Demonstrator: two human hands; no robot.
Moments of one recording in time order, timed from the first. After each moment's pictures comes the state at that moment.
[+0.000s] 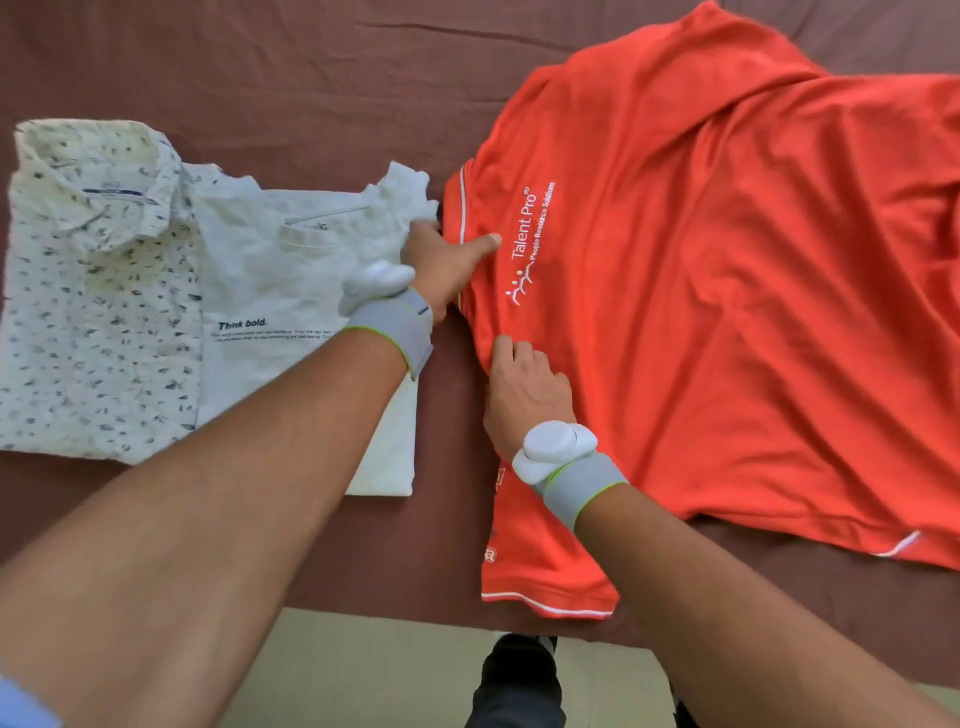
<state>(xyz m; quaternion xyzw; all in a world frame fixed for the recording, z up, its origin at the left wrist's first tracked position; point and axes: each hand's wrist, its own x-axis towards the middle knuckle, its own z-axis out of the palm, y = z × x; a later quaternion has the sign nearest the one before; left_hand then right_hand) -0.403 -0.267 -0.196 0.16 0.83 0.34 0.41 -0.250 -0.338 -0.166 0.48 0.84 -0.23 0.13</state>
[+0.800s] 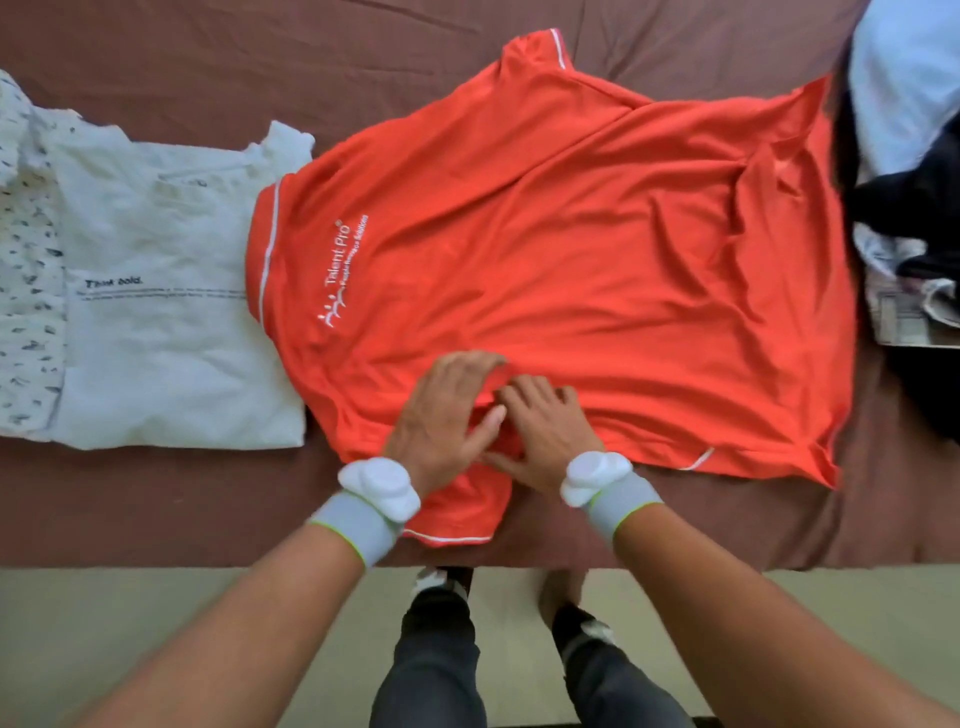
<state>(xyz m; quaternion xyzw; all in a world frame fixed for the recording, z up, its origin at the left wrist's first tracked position) -0.225 -0.412 -0.159 0.64 0.66 0.28 0.27 -0.065 -0.344 -0.161 0.32 0.92 -0.18 0.14</state>
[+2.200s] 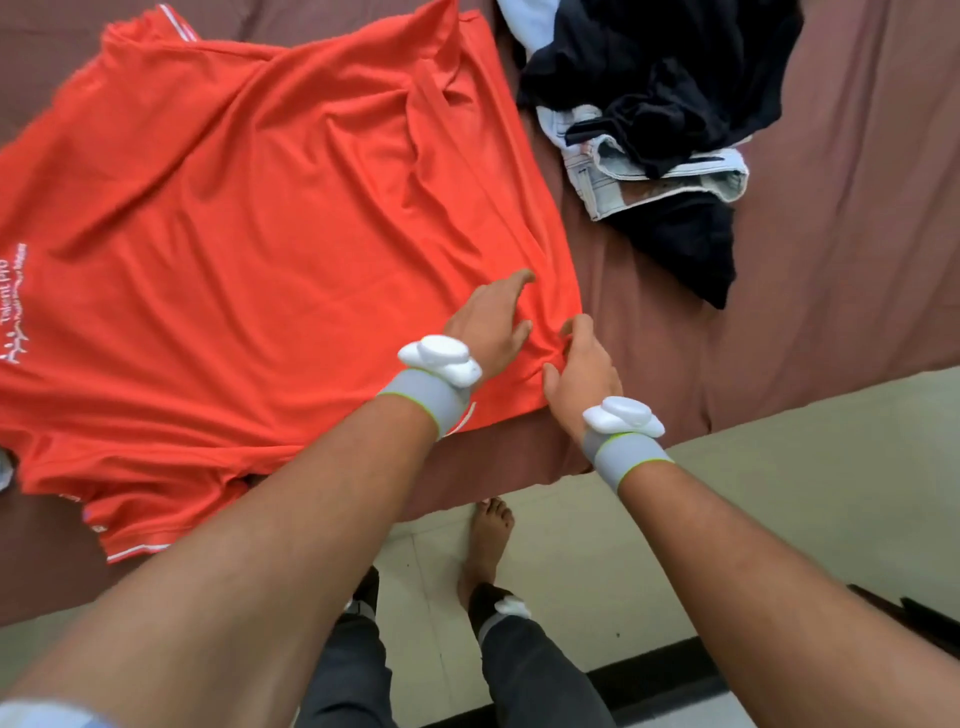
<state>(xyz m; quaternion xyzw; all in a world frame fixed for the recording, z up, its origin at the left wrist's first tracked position) 0.102 -0.249 -0.172 0.67 0.62 0.13 0.39 0.243 -0.285 -0.142 0.74 0.60 -0.30 -0.01</state>
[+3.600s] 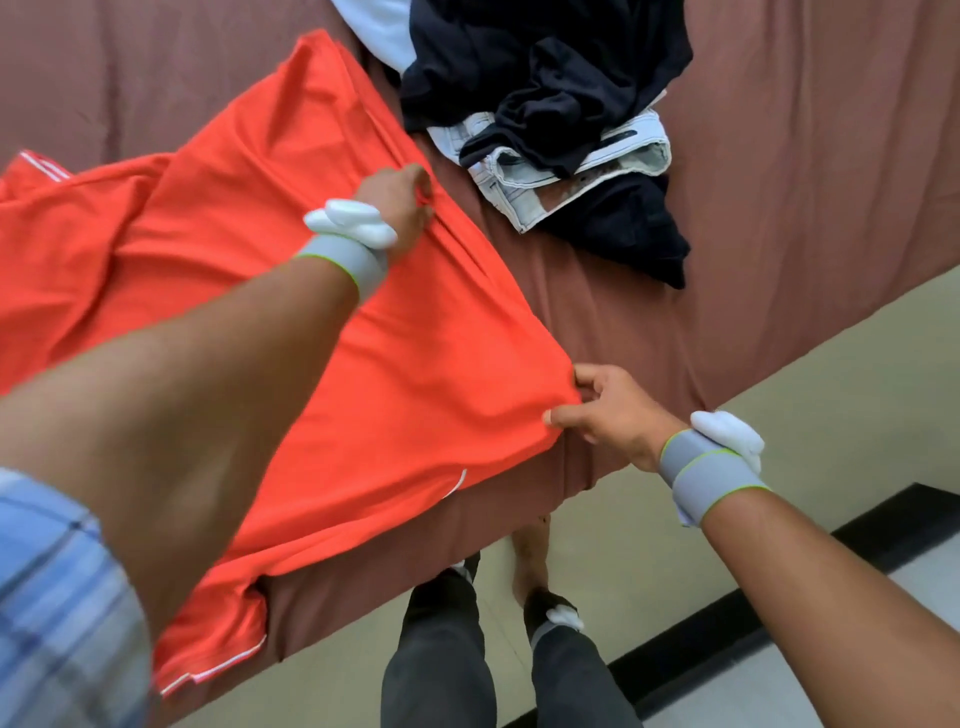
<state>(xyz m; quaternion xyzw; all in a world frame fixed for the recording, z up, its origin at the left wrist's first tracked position) 0.085 -0.059 -0.170 0.72 0.64 -0.05 0.26 0.310 -0.273 -0.132 0.65 0.29 -0.69 -0.13</state>
